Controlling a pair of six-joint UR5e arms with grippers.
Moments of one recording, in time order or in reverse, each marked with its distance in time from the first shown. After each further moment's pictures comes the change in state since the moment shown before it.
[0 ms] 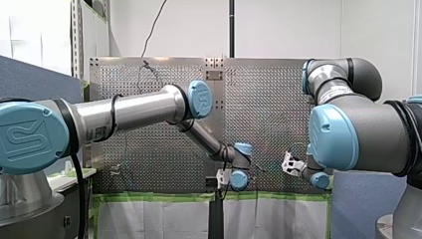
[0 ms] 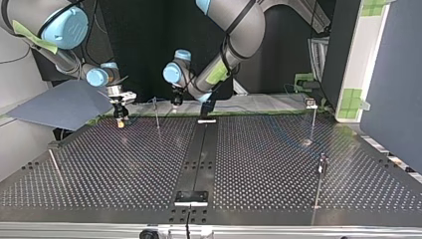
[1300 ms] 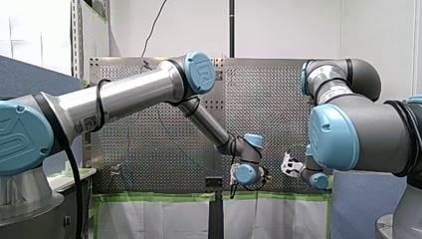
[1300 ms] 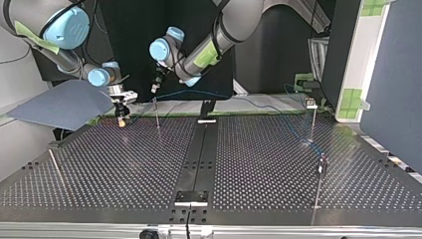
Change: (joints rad) left arm -0.124 0.167 -0.224 0.045 0.128 0.047; right arm 0.006 0.005 0.001 0.023 0.022 -0.010
